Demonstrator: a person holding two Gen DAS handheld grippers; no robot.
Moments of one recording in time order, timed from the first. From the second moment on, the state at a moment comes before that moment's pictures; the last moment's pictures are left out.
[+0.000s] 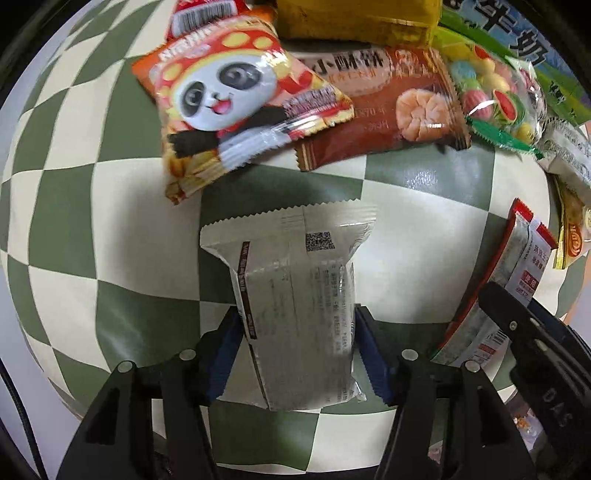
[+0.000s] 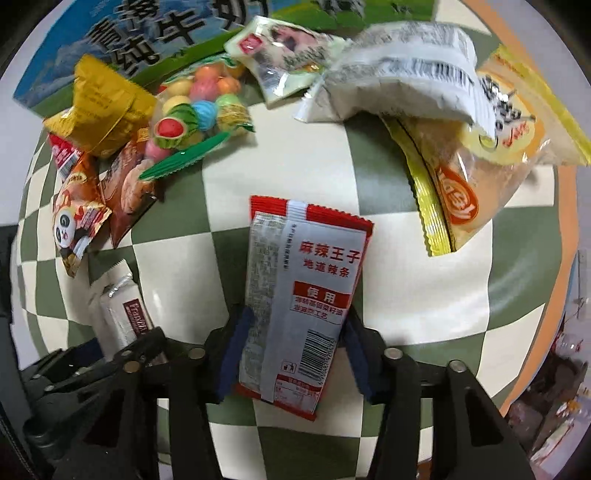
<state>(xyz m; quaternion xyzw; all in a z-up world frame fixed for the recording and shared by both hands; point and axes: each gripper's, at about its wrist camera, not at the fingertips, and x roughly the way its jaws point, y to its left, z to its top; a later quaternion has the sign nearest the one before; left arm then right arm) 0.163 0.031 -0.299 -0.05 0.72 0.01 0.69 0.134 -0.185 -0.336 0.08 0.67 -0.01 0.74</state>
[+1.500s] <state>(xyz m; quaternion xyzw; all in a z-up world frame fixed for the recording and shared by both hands) 0.138 0.079 -0.208 -0.10 0.66 -0.01 0.74 0.101 -0.142 -0.215 0.03 0.61 0.09 0.79</state>
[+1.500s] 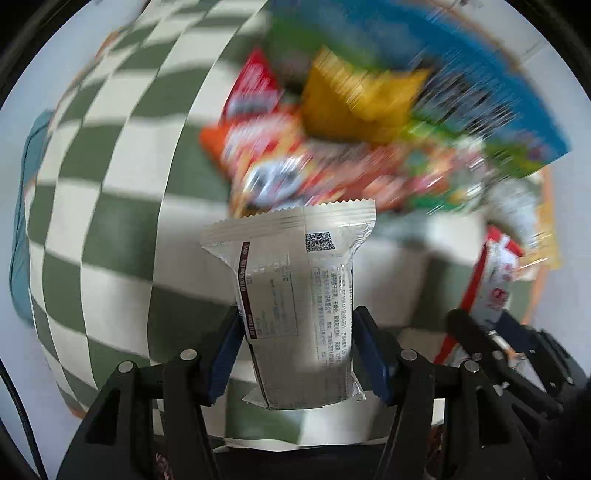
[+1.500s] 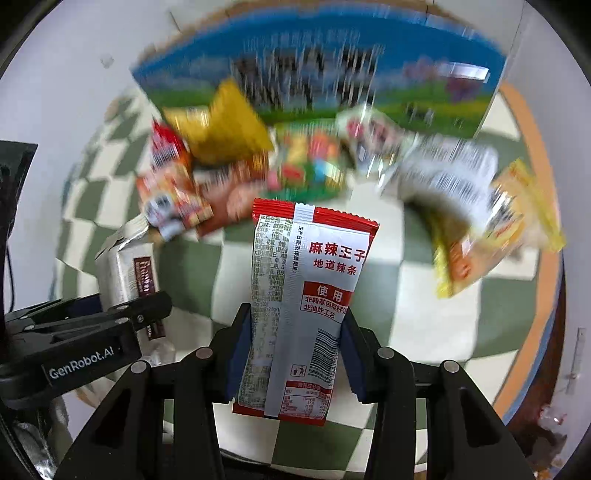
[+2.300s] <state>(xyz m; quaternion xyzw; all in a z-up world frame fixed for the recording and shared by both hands) 0.461 0.050 -0.152 -0.02 0.66 -0.02 0.75 0.455 -0.215 -0.144 -0.05 0.61 0.04 0.79</state>
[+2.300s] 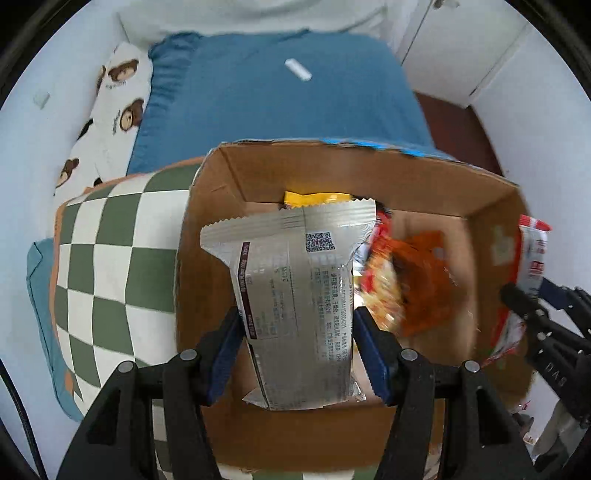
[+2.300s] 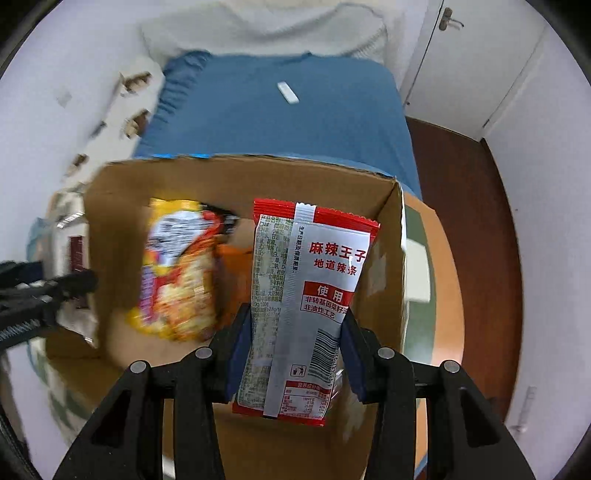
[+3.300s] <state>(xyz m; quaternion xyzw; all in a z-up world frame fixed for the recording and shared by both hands) 0.434 0.046 -0.147 -0.04 0.64 -0.03 0.77 0.436 -0.210 -0.184 0.01 0.65 0.04 0.76</state>
